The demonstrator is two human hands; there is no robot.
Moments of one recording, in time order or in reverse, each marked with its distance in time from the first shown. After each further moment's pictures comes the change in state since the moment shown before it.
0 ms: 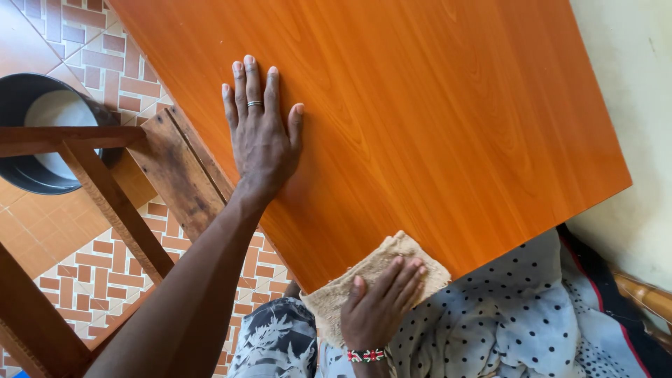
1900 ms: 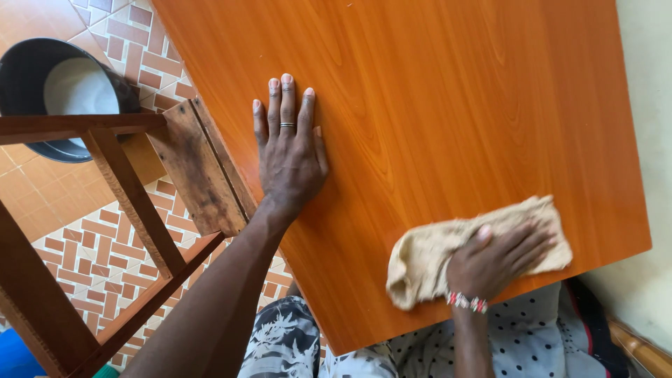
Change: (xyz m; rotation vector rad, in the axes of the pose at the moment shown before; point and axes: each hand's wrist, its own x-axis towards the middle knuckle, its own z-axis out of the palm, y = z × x) left_hand 0.006 0.004 0.007 0.050 -0.016 -0.064; right_hand 0.188 0.105 -0.004 -0.058 0.094 0.051
